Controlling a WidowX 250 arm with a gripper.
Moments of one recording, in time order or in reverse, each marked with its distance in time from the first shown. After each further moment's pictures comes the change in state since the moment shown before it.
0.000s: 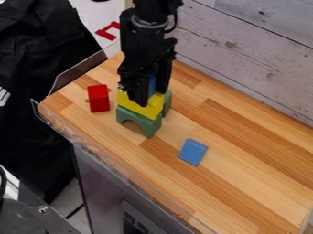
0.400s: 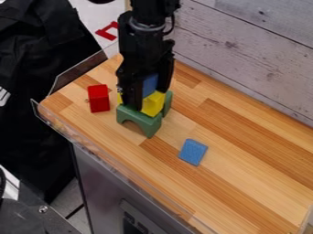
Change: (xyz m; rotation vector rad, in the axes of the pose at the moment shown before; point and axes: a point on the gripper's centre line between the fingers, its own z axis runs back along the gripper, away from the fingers) arm 0.001 0.005 -0.004 0.034 0.009 0.007
